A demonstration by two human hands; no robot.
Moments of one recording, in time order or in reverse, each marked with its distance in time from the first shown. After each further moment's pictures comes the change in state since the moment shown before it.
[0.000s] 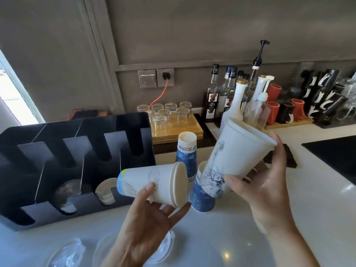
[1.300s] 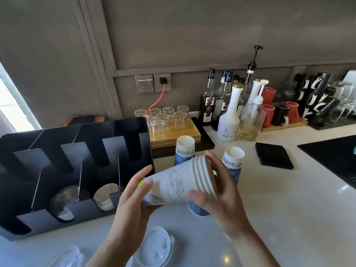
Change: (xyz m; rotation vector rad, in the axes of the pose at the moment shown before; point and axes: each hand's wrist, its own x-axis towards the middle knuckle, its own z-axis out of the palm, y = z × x) left_hand 0.013 0.026 -0.011 0.510 0.036 0.398; right_hand -0.016 0.022 0.051 -0.099 -0.183 0.164
